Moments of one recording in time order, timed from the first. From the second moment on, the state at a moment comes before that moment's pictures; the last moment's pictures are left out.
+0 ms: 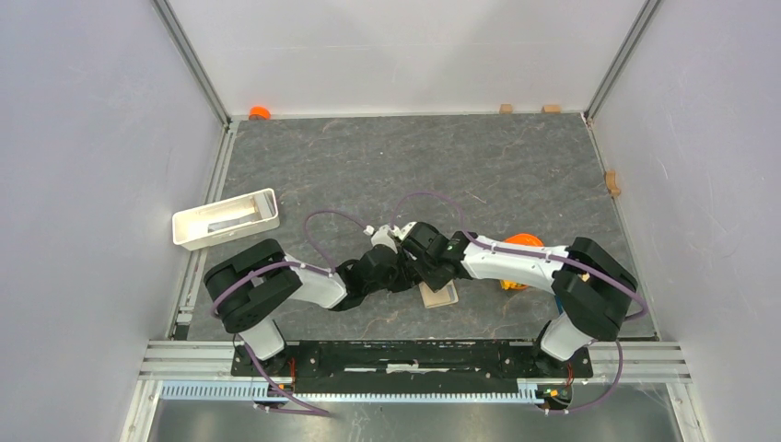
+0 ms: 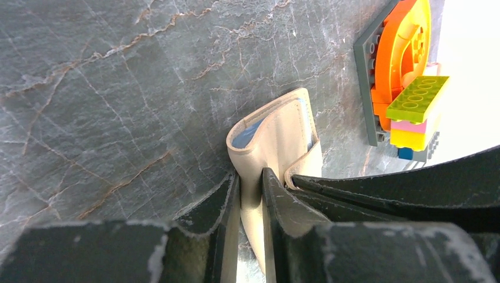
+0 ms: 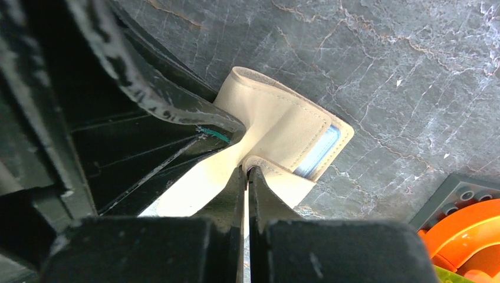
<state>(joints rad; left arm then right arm) -0.98 1.67 0.52 0.56 -0.07 -1.06 0.98 1.63 0.92 -0.54 0.13 0.20</state>
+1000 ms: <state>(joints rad) -0.97 1.73 0.41 0.84 -0.05 -1.11 1.10 1.76 1.03 -0.67 0.40 0.50</state>
